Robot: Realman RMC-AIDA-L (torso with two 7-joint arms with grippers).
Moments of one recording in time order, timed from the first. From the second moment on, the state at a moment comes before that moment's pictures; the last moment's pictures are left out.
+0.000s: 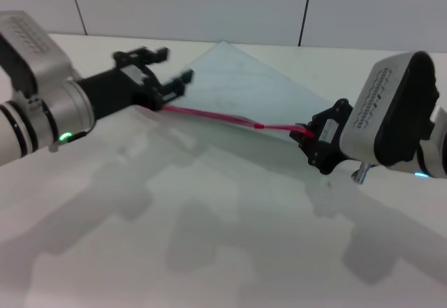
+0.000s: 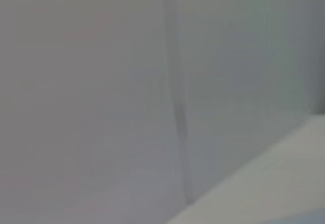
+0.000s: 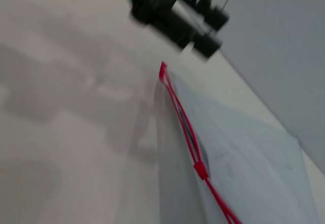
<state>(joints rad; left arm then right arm) -0.47 -2.01 1.33 0.61 -2.04 -0.92 2.20 0.34 2.02 -1.80 -1.38 -2.27 -0.75 2.03</state>
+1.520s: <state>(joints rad) -0.47 -2.03 1.32 0.63 -1.89 -1.16 2.69 0.35 2.02 -1.76 -1.47 -2.22 -0.81 2.05</state>
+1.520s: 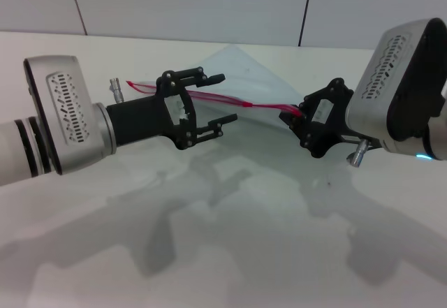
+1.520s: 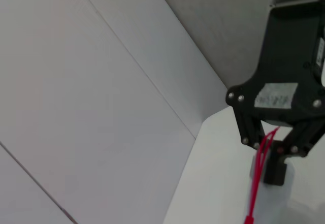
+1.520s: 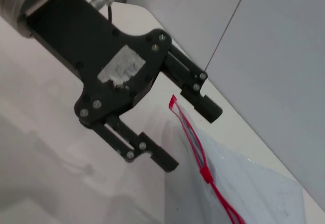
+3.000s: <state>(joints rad) -0.52 -2.03 1.33 0.55 -1.90 -1.17 2.73 0.34 2.02 -1.76 -1.48 -2.14 -0.82 1.97</state>
